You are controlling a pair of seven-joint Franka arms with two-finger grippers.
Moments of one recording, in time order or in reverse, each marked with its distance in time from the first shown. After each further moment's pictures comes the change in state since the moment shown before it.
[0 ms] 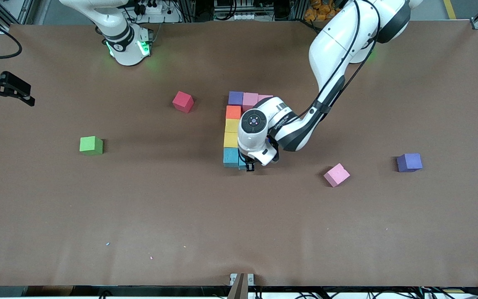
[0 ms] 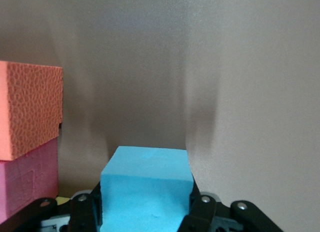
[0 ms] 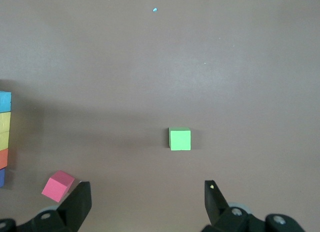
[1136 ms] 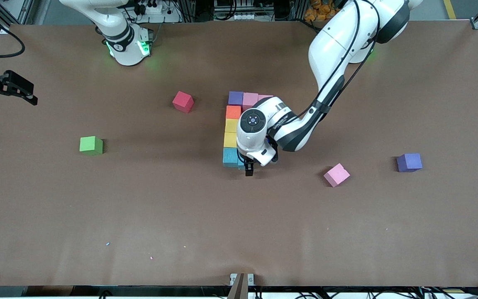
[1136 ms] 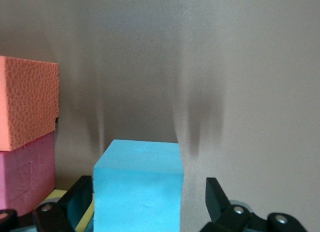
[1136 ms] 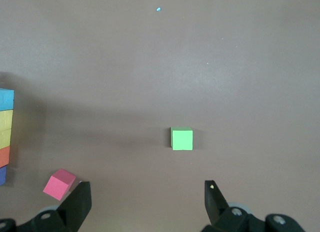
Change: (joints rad) left arm -0.004 -0.007 0.000 0.018 0.009 -0.015 0.001; right arm 0.000 0.000 0.012 0.003 0.000 -0.004 0.000
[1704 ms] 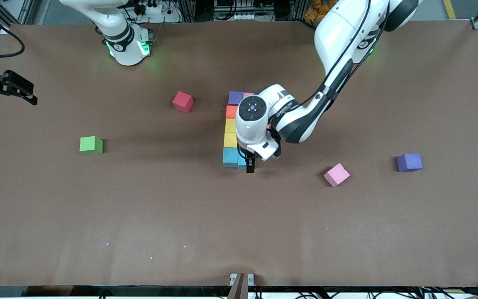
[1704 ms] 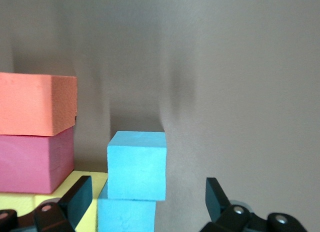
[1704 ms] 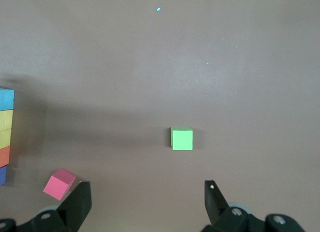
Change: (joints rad) left arm 0.002 -0.131 -0.002 -0.020 0.001 -0.095 0.034; right arm 0.000 0.000 0.000 0.001 0.000 -0.002 0.000
